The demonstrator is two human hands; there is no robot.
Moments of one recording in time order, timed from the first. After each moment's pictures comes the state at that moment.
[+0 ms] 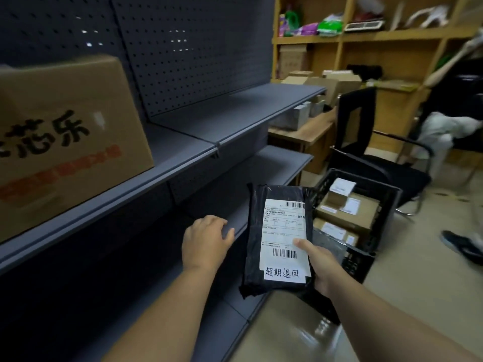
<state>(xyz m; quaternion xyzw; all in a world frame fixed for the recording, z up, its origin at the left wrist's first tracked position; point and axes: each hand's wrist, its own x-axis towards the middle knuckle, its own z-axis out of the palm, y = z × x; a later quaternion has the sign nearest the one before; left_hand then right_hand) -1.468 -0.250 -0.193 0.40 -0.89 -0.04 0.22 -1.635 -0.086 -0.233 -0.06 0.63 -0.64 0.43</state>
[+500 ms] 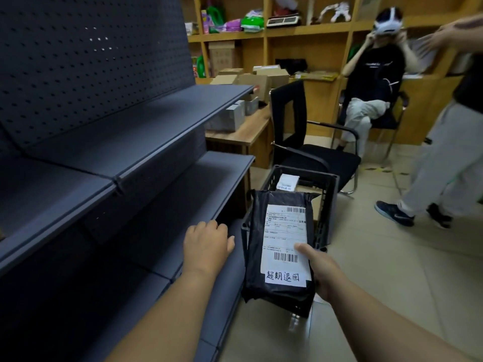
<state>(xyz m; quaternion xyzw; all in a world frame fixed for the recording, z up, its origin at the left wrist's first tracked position) -1.623 -0.236 -0.196 0.24 -0.96 0.10 0.10 -1.744 -0.040 -0.256 0.07 0.63 -0.69 0.35</state>
